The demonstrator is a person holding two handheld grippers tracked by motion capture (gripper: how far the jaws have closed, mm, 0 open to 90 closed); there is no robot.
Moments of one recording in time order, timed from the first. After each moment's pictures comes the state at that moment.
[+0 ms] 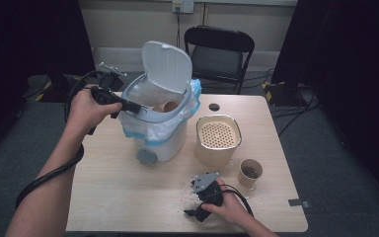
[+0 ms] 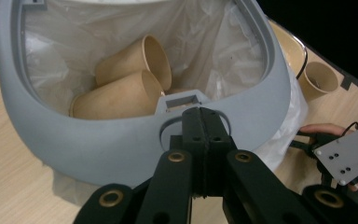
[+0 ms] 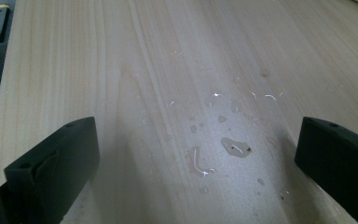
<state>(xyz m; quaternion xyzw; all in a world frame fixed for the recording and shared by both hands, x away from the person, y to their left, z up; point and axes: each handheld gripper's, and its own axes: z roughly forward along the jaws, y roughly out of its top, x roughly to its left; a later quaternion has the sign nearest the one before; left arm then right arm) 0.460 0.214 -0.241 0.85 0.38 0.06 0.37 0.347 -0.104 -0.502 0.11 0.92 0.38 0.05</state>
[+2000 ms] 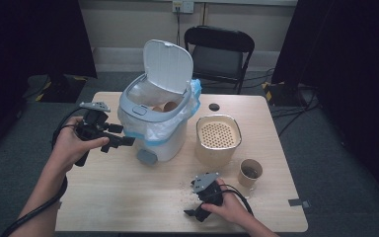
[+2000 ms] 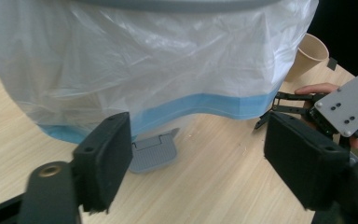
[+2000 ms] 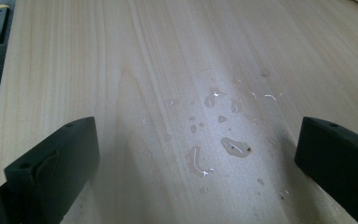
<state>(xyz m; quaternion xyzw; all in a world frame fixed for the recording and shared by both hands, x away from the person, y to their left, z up) 0.414 0.251 -0.316 0.83 0.36 0.05 0.42 0.347 -0.104 -0.502 0.11 0.92 0.38 0.05</state>
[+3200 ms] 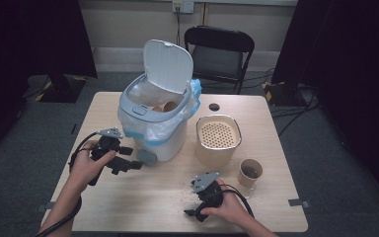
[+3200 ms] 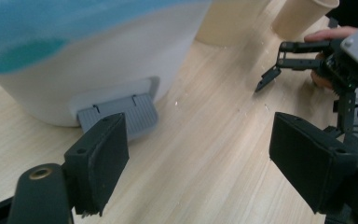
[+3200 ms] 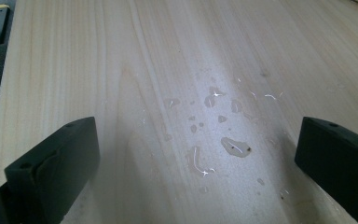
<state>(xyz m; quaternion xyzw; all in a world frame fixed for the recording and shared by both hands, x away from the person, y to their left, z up) 0.401 0.237 -0.398 0.85 0.34 0.00 0.41 0.347 -0.105 -0.502 0.11 0.92 0.38 0.05</state>
